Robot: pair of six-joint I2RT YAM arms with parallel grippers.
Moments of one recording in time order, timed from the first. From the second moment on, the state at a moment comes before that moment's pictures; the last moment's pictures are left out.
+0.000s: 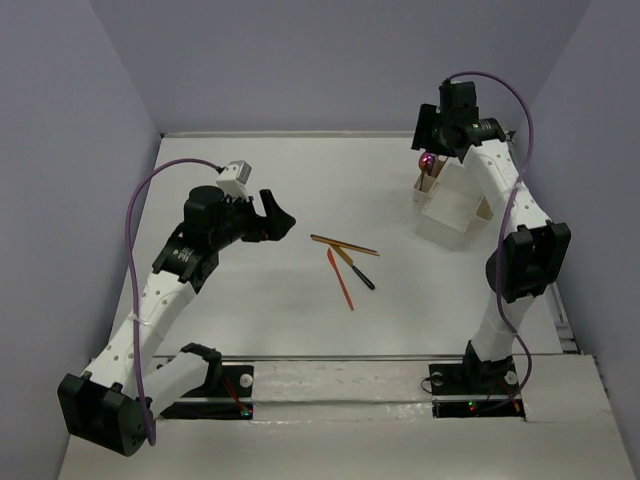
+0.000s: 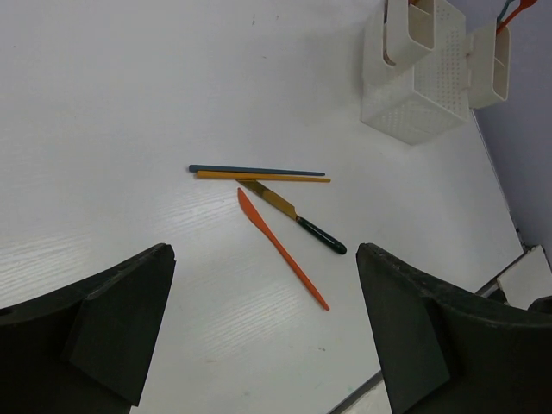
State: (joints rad) left arm -0.35 0.98 0.90 -0.32 0.29 -0.43; right arm 0.20 1.85 1.92 -0.74 0.14 0.31
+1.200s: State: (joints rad) left arm -0.35 1.03 0.93 -0.34 0.27 -0.42; right arm 0.16 2.10 2.09 -0.85 0.19 0.27
